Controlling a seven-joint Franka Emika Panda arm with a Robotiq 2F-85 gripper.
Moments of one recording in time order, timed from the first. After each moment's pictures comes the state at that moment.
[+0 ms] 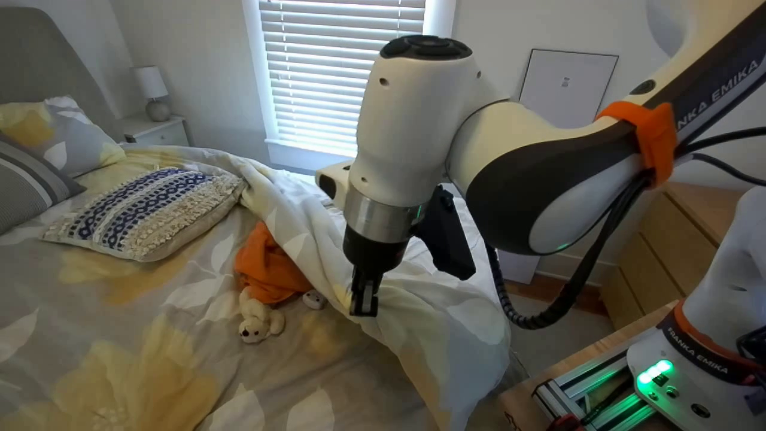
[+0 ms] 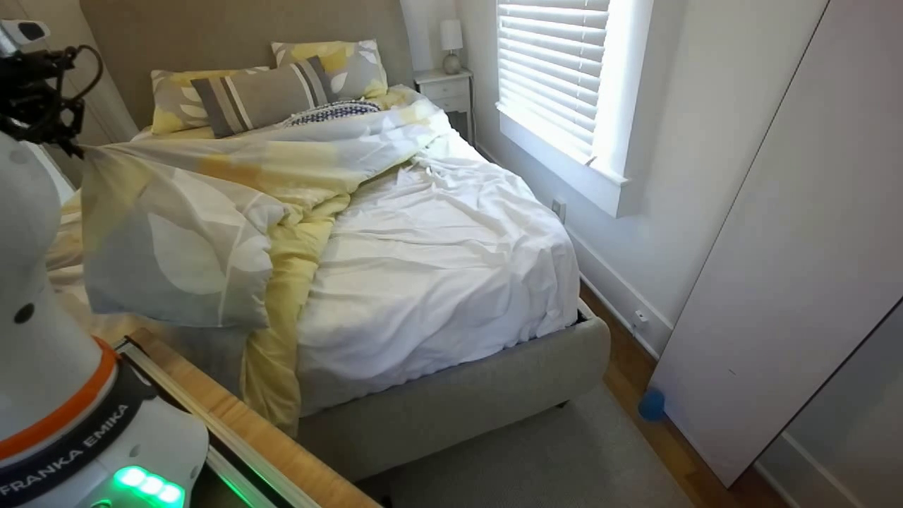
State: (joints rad) arm 0.59 0.13 0.63 -2.14 -0.26 2.40 0.20
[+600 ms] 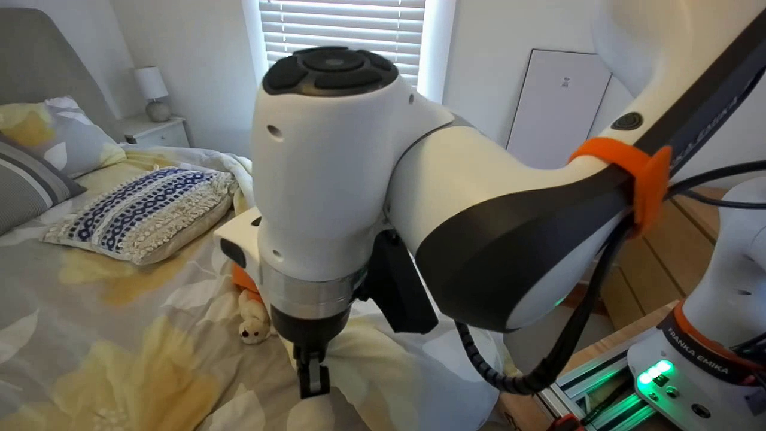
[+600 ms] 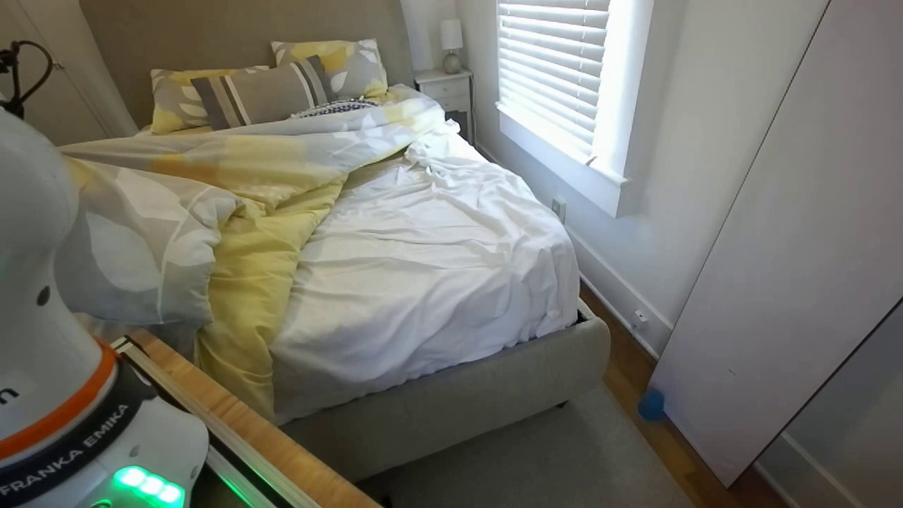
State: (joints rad) arm 0.84 0.36 0.57 -1.85 -0.43 2.26 0.17
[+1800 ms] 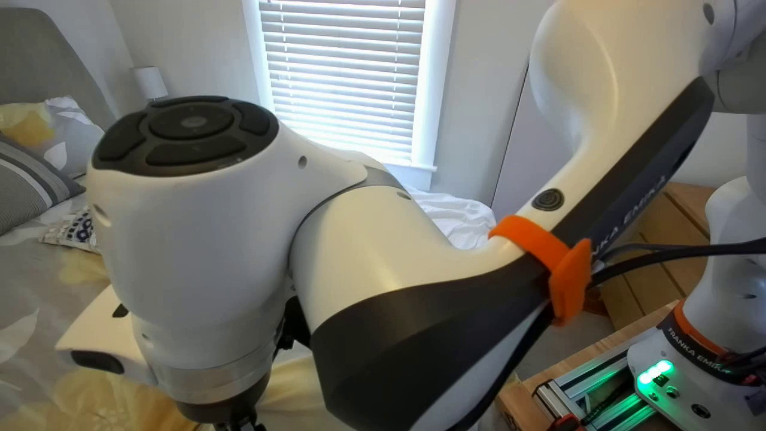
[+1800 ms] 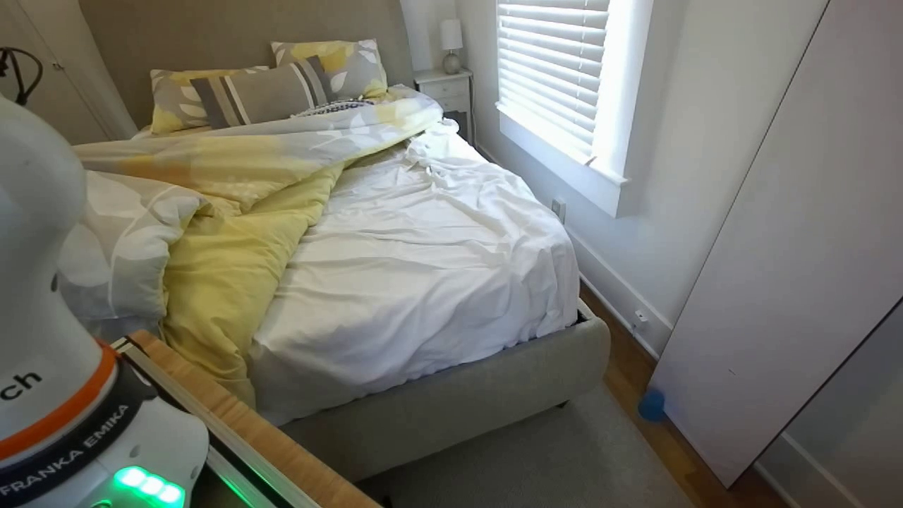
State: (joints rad) arm 1.08 0.58 0.41 -1.54 -0.44 2.24 -0.27
